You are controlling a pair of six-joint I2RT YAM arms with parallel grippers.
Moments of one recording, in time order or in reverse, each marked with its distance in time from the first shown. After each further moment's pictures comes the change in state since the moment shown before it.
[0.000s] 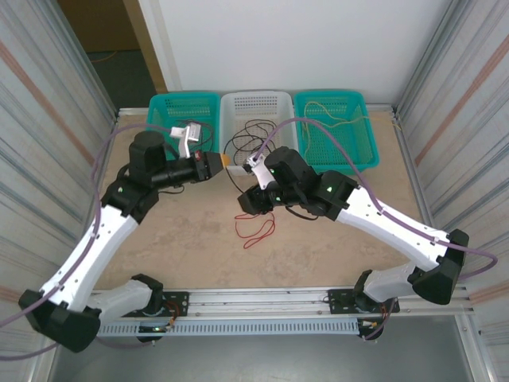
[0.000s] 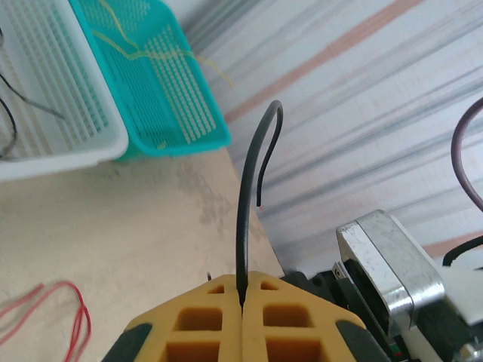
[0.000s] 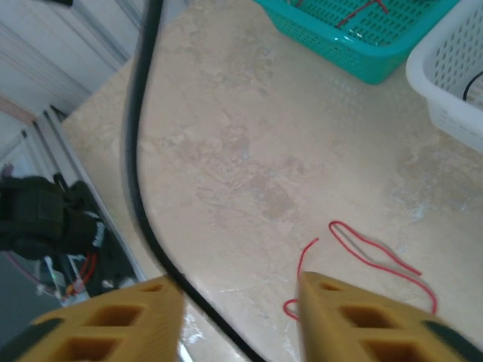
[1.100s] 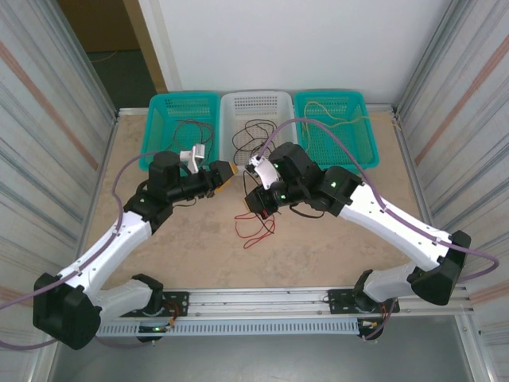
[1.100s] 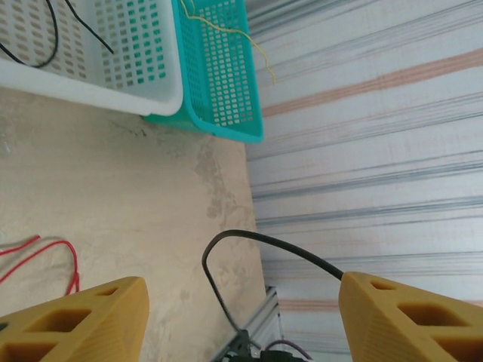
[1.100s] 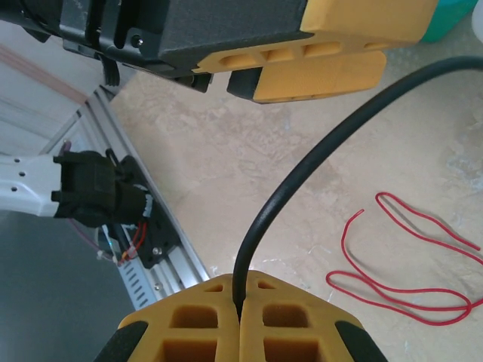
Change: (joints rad) left arm -0.006 0.043 -0.281 0.267 -0.016 -0.285; right arm -0.042 0.000 0.026 -0.079 -0.182 0.021
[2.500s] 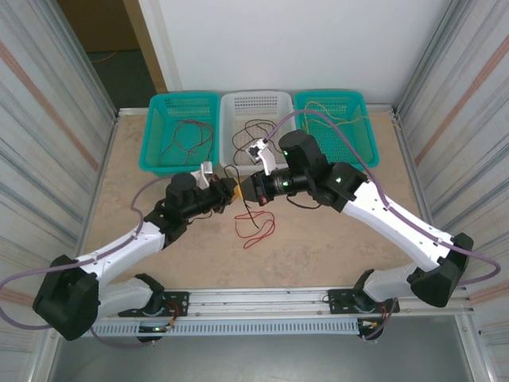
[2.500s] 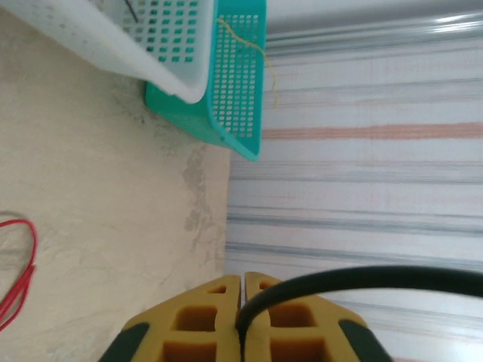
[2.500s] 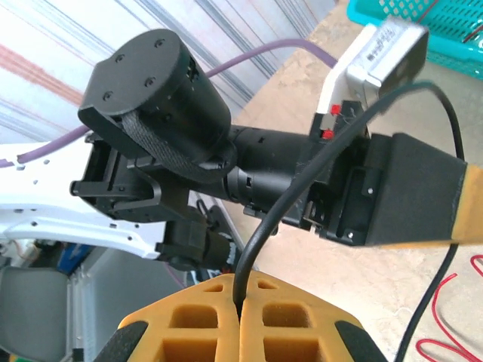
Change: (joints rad) left arm -0.140 0.047 -0.206 0.353 -0.222 -0.282; right arm -0.086 -0.020 -0.013 0.211 -0.221 0.164
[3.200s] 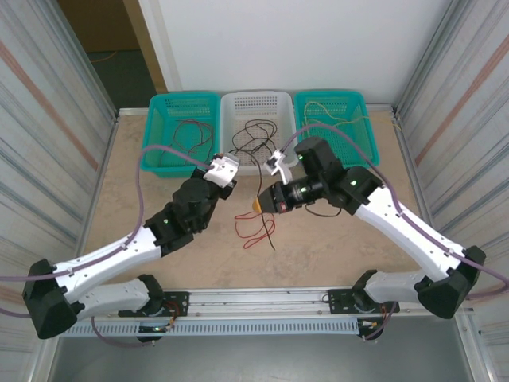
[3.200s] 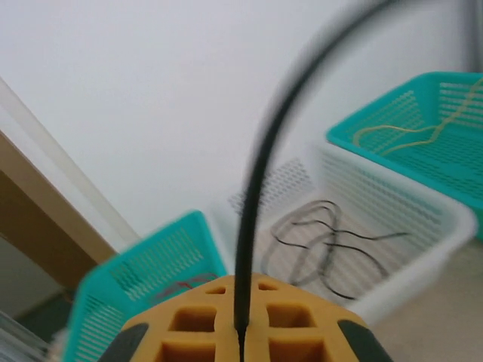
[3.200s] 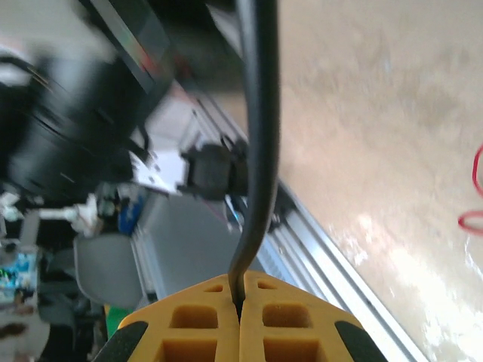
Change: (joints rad) left arm -0.325 -0.066 0.183 -0.042 -1.037 1.763; right arm -0.057 -0.066 -0.093 -0.211 -0.172 0.076
